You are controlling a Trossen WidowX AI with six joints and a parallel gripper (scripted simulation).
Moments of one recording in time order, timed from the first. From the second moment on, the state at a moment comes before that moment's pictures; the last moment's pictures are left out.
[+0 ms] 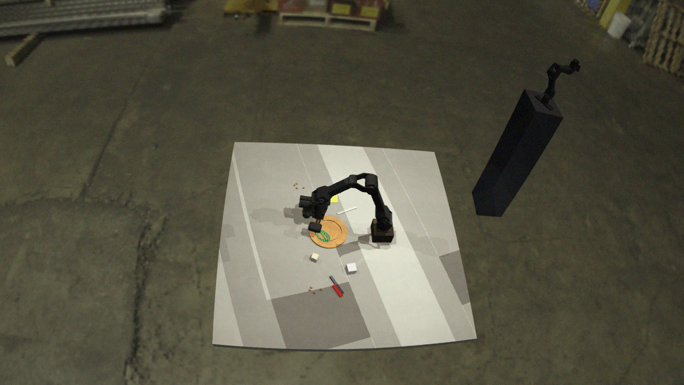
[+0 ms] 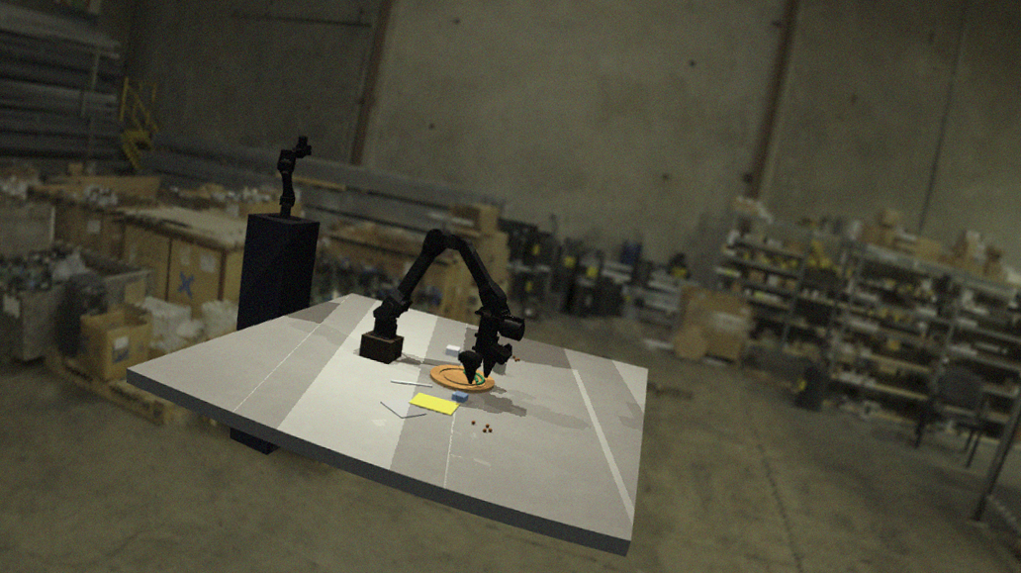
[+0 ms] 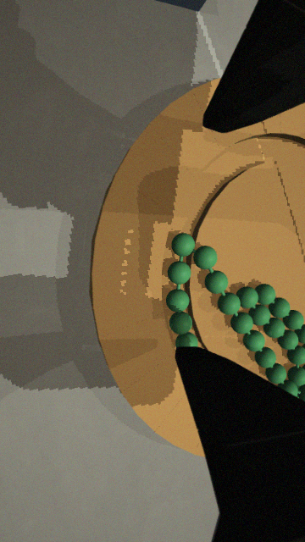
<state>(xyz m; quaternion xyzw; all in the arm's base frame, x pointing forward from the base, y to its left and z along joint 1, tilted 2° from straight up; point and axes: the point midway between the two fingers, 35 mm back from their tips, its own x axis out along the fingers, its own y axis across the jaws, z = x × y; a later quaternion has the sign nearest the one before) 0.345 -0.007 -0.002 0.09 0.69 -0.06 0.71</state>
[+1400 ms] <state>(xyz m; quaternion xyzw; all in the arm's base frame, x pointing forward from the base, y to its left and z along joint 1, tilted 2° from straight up) 0.338 0.012 -0.007 0.22 0.67 -0.18 0.69</state>
